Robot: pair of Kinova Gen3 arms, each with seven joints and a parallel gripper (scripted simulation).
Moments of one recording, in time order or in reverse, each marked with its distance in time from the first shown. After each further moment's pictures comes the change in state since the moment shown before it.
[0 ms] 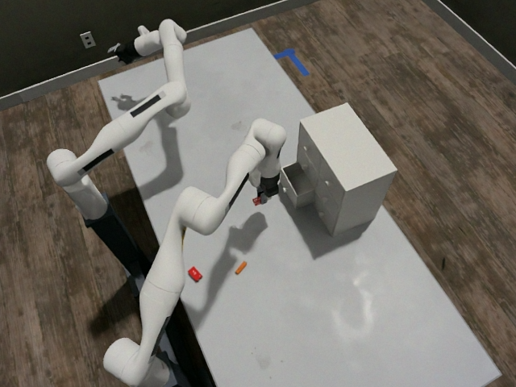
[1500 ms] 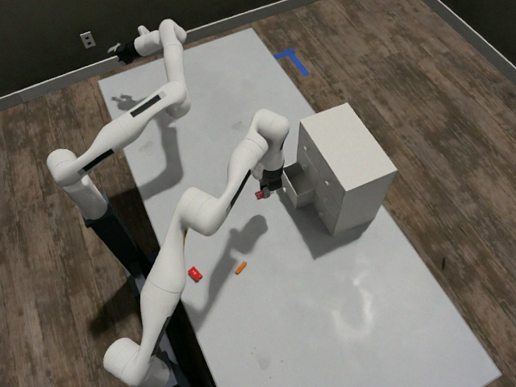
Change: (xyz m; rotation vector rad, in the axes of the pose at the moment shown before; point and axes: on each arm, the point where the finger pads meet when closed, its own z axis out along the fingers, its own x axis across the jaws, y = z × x) left arm 0.000 0.000 0.000 0.000 0.000 0.000; right arm -0.003 0.010 -0.038 -0.006 -0.003 0.032
